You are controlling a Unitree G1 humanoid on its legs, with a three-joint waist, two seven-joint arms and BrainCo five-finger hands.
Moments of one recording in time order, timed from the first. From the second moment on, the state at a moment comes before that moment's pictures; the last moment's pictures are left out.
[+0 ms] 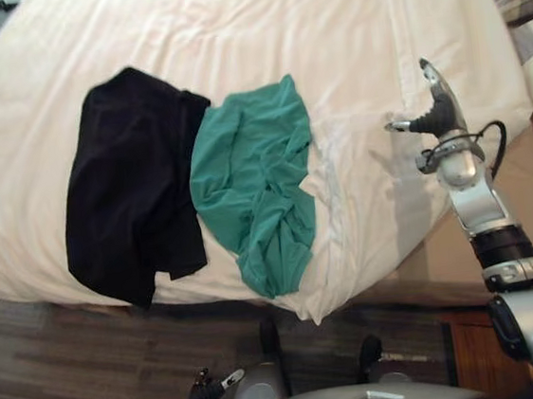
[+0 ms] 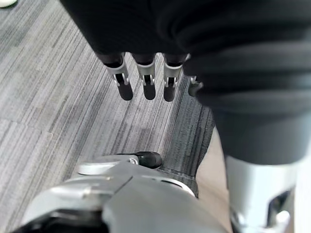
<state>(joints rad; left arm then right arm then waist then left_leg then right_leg) 0.15 0.12 0.16 1.00 -0.07 -0.09 0.05 -0.64 -0.42 0.05 0.39 -0.38 -0.03 -0.20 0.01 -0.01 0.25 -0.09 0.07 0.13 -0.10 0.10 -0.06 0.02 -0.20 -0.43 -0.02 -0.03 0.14</state>
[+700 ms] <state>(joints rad) 0.05 0.16 0.07 0.99 -0.07 -0.14 0.07 -0.76 -0.54 0.25 0.55 -0.54 -0.05 -0.17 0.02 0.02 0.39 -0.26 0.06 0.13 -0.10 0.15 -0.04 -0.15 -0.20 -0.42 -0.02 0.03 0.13</state>
